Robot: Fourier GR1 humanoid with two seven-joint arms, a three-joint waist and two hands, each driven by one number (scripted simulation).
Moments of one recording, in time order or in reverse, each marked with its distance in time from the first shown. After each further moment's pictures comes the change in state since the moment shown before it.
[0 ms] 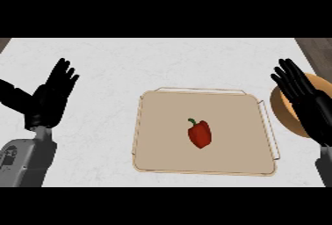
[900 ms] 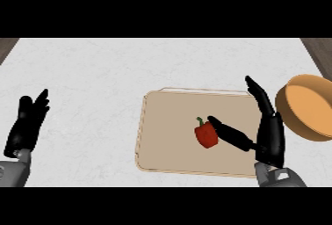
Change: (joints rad) left arm 0.161 0.175 -0.085 0.076 -0.292 0.082 0.114; right arm 0.033 0.245 0.297 -0.090 0.785 -0.756 0.252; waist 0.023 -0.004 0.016
